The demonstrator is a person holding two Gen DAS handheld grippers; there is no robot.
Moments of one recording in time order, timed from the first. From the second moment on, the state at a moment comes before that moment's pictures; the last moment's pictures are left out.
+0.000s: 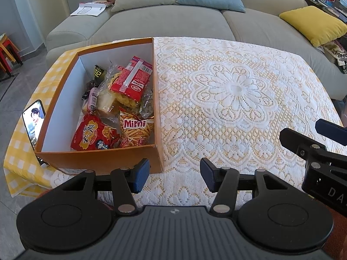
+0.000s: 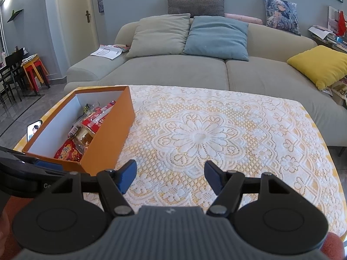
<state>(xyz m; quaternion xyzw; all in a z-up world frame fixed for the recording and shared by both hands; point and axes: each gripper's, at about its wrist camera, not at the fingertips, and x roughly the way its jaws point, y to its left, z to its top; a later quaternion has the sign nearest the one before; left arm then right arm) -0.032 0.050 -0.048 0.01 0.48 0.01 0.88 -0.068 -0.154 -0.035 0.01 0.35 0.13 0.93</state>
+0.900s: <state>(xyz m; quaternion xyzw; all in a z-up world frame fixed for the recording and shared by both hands) -0.033 0.050 -0.046 0.01 0.48 0.01 0.88 -0.069 -0.151 -0.036 0.01 0.35 0.14 0.93</state>
